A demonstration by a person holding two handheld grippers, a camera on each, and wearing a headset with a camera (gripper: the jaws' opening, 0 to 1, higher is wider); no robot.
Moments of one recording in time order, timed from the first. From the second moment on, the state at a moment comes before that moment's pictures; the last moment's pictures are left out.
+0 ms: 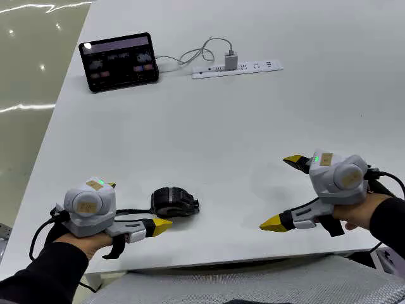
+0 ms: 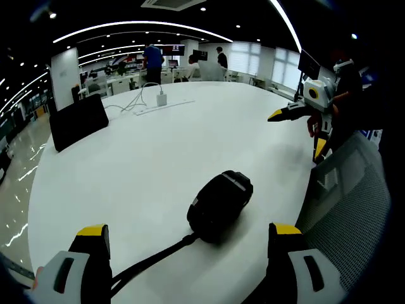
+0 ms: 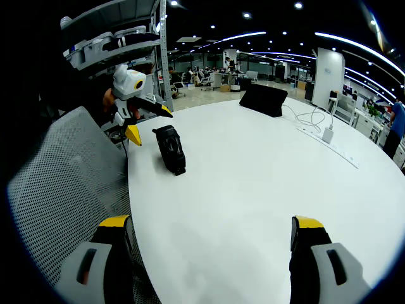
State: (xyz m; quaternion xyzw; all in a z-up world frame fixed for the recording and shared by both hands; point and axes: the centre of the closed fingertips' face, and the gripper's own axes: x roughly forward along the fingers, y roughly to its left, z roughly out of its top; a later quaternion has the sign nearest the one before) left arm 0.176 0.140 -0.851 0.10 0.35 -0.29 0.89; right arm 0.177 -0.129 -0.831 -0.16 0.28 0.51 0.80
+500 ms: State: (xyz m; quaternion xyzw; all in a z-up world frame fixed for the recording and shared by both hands) left arm 0.167 0.152 -0.826 0.06 0.34 -0.31 0.89; right arm 0.171 -0.191 -0.826 -0.16 0.28 0.47 0.82
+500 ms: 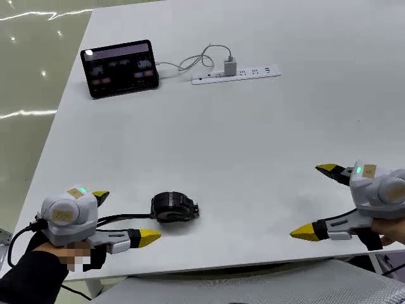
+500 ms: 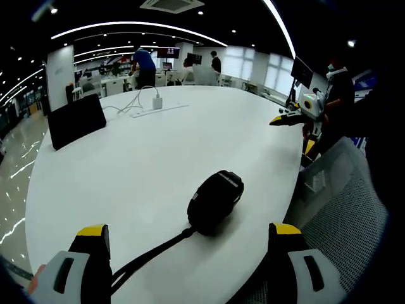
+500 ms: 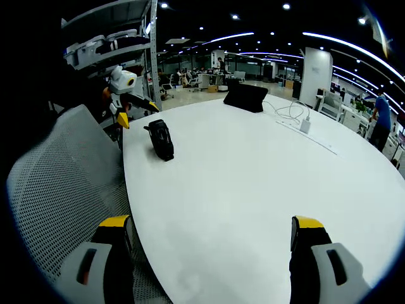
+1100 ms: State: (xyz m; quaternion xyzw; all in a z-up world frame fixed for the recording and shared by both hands) left arm 0.163 0.160 -0.826 0.05 0.35 -0.31 0.88; right arm 0.160 -0.245 -0.822 -0.15 0.30 0.43 0.84
